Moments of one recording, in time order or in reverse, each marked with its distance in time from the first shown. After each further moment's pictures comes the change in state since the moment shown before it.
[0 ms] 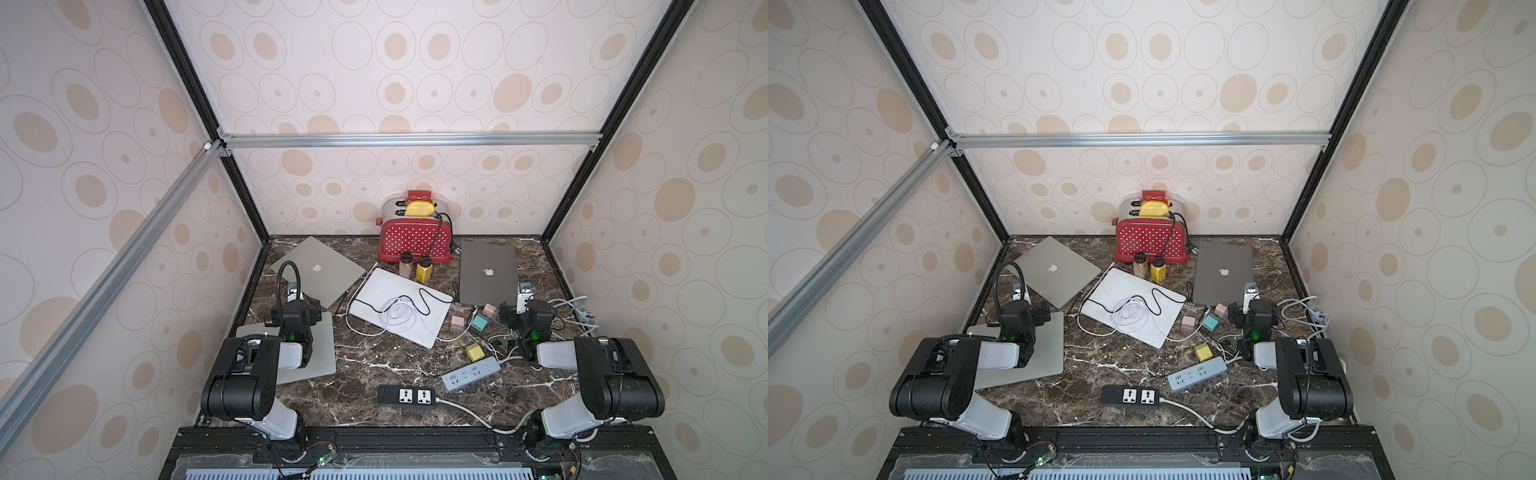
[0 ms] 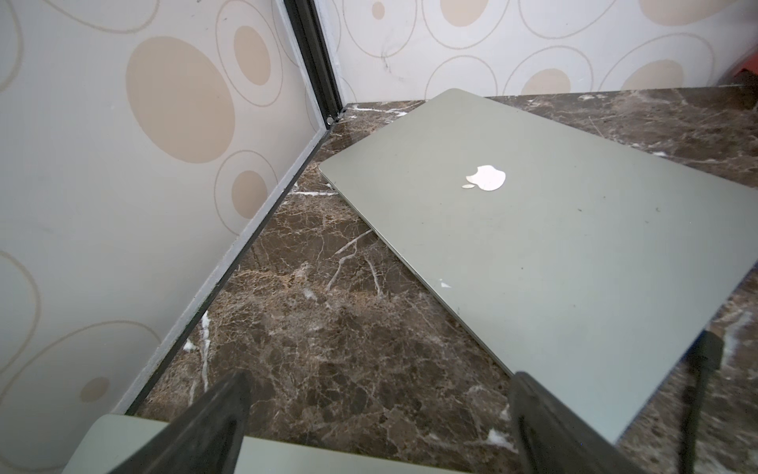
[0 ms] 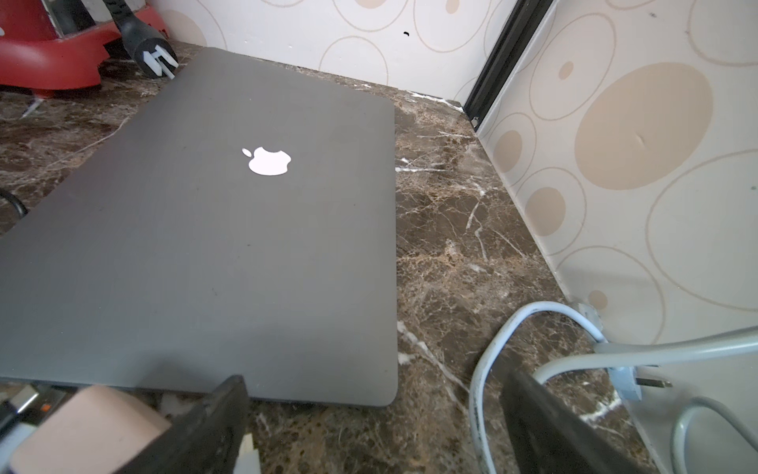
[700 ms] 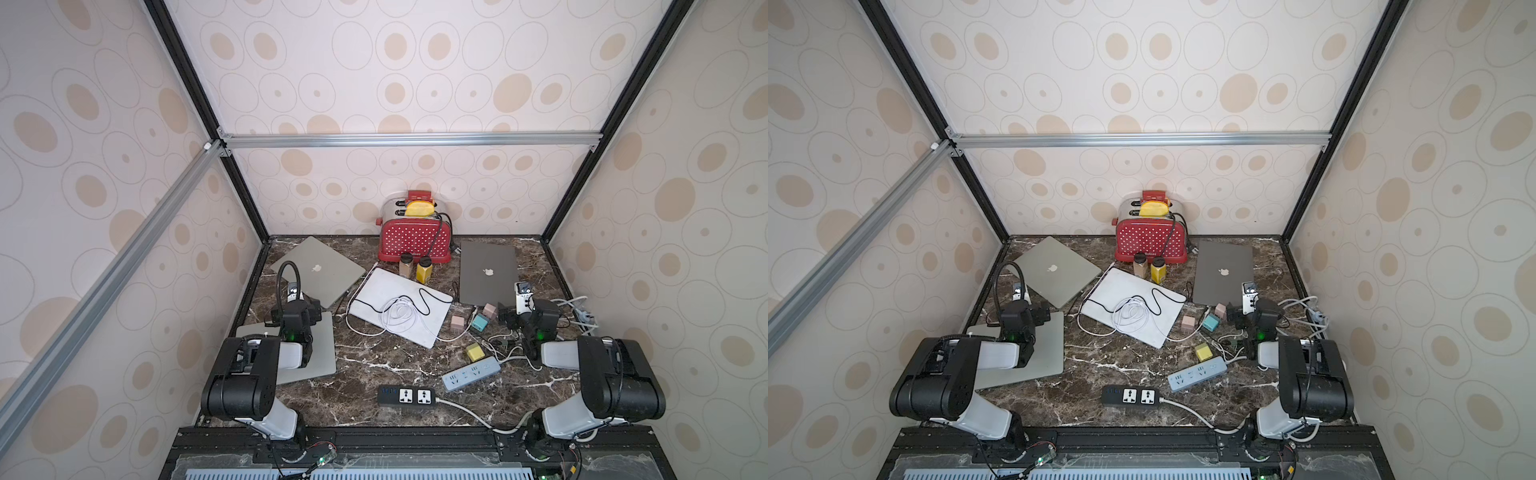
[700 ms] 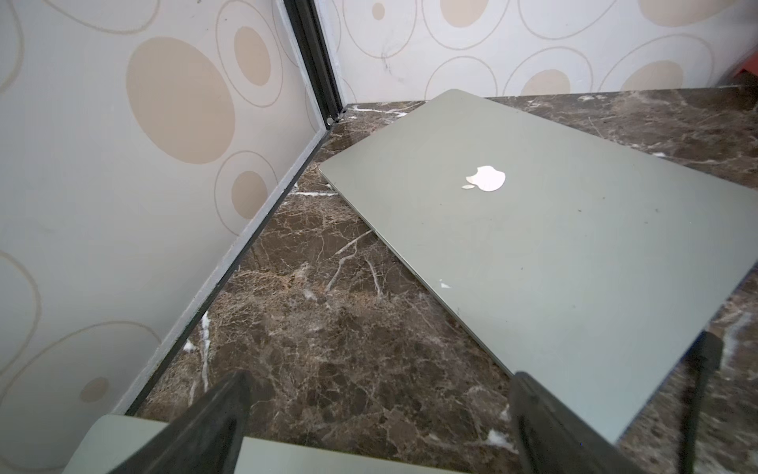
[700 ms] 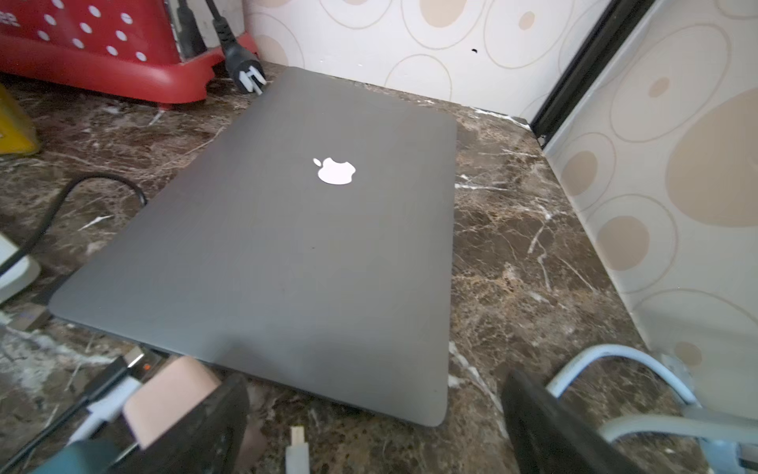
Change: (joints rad) left arm 0.000 0.000 0.000 0.002 0.000 0.000; right arm -0.057 0.000 0.005 -0.009 -0.262 -0.039
